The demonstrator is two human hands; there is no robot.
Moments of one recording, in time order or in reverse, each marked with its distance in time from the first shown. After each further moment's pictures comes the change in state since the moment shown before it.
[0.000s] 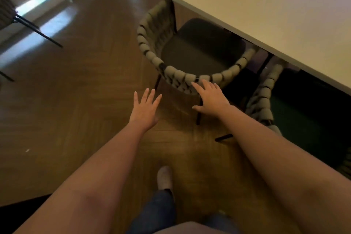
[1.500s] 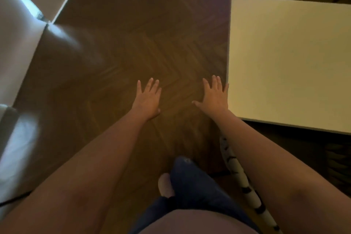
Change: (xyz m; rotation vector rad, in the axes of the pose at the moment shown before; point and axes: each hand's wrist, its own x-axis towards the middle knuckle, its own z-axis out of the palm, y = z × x) left_hand 0.760 -0.494 -0.246 0.282 0.050 0.515; right_hand 0.781 -0.088 -0.215 0.193 0.145 0.792
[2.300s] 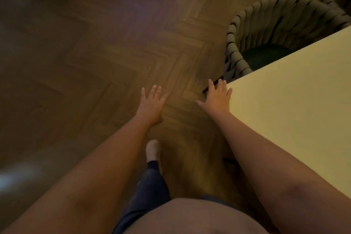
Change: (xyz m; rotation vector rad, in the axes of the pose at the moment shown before) left_hand 0.586 -0.082 -0.260 0.214 0.095 0.559; right_hand 0.502 0.095 -0.131 0.319 0.138 0.691
